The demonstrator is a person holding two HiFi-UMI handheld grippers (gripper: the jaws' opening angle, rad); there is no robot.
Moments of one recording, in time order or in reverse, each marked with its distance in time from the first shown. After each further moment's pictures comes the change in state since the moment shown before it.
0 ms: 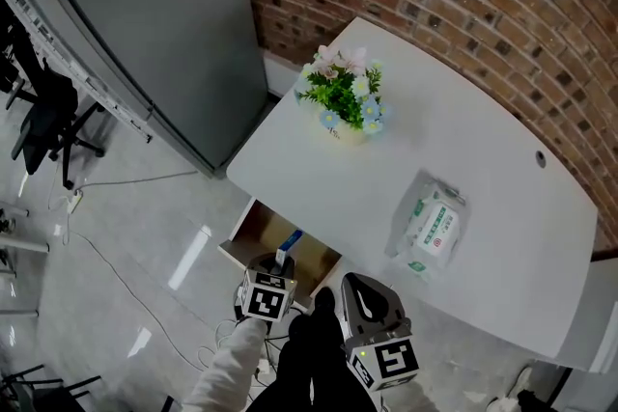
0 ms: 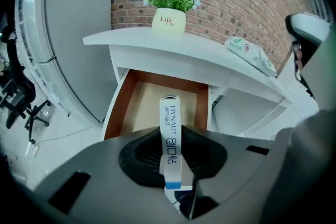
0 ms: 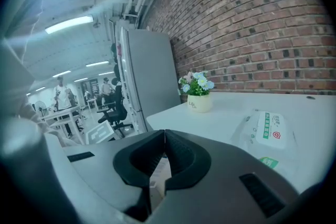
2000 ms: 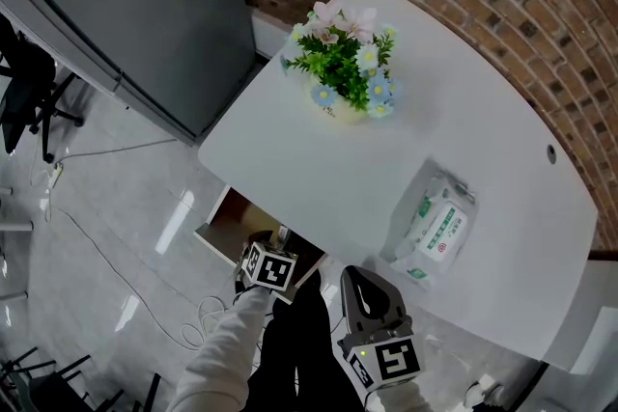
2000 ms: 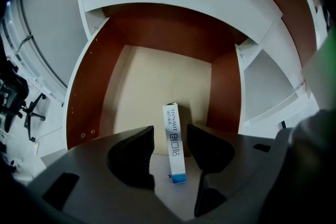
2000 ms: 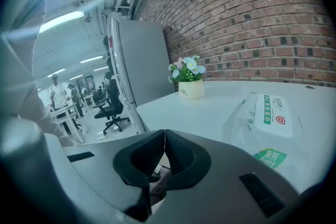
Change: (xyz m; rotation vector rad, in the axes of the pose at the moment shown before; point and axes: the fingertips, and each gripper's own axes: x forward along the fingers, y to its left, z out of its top) left arm 0.116 0.009 -0.045 0.014 0.198 0.005; right arm 0.026 -0.038 -0.032 0.035 0.088 -0.023
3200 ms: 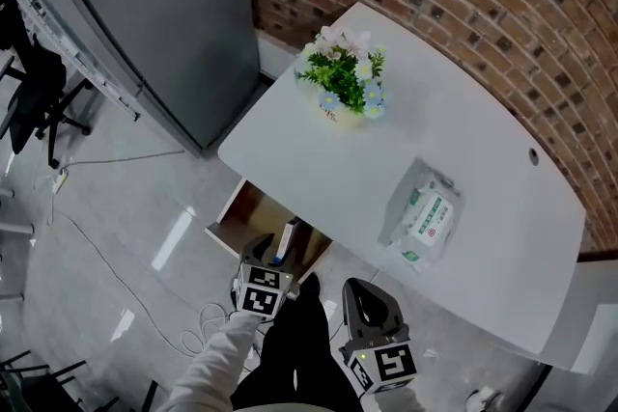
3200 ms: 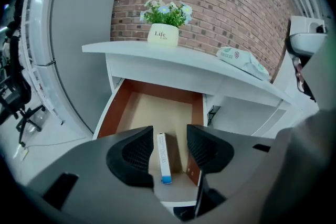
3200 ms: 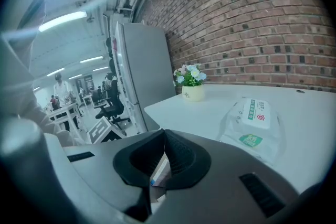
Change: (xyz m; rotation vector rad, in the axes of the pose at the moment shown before) left arm -0.123 -0.021 0.035 0.030 -0.382 -0.021; right arm -0.054 0.035 0.000 -0.006 -0.019 -0.023
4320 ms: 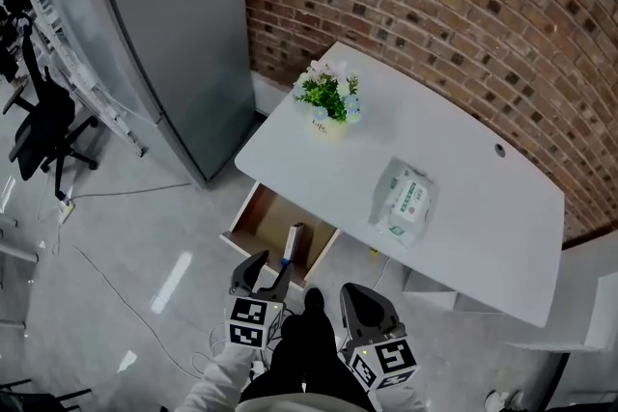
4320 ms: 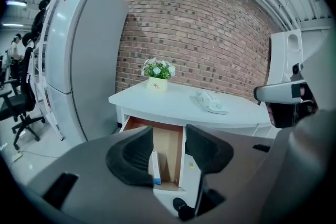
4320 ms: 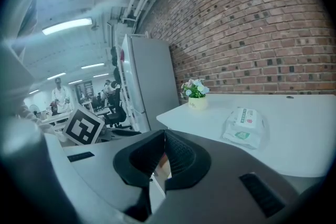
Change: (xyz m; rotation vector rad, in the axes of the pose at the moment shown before) left arm -0.171 -0.036 0.045 0.047 -0.301 -0.005; right arm -0.083 0.068 0.016 0.014 -0.083 -0.016
